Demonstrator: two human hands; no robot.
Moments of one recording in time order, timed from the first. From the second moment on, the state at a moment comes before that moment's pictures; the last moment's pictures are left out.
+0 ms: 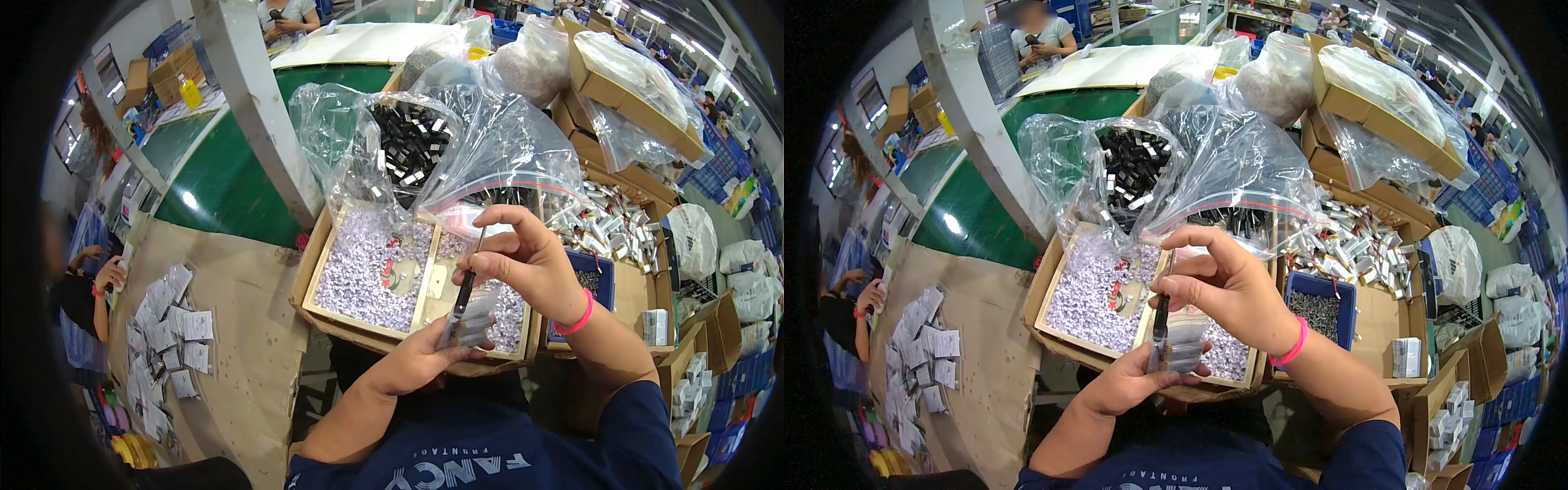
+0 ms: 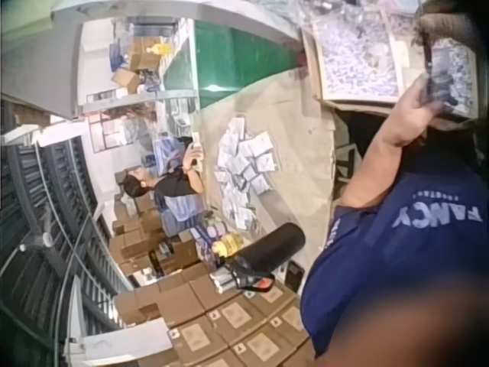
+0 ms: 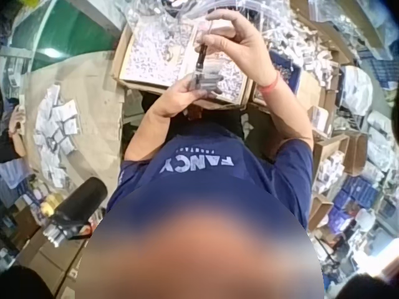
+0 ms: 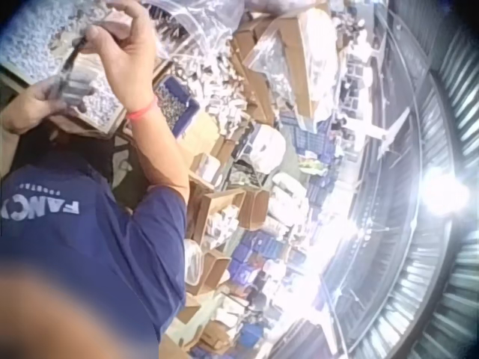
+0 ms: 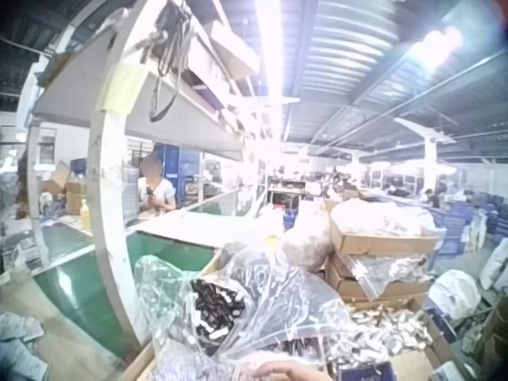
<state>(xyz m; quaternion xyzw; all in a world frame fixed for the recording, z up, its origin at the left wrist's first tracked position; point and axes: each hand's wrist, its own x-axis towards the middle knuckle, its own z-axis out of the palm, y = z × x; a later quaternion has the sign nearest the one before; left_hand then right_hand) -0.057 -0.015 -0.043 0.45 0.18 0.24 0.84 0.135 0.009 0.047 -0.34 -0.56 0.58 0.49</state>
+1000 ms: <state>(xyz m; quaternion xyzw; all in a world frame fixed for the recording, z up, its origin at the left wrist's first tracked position) -0.071 -0.013 -0.050 0.47 0.27 0.29 0.79 0.109 0.041 0.052 -0.21 -0.92 0.17 0.28</state>
